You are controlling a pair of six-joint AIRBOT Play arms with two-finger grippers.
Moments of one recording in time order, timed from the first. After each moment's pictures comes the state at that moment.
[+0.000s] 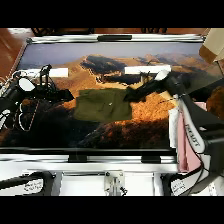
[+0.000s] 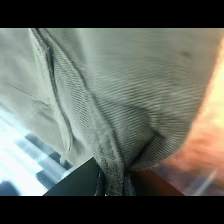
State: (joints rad) left arm -0.04 -1.39 1.17 1.12 -0.96 -1.36; right arm 0.14 -1.73 1.54 -0.83 1.28 1.45
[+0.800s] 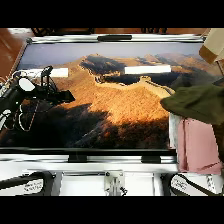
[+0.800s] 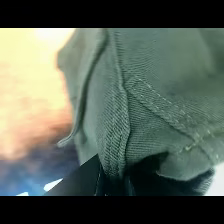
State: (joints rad) left arm -0.05 -1.39 1.17 1.10 -1.00 -1.36; right arm -0.56 -1.27 1.72 -1.34 1.77 1.66
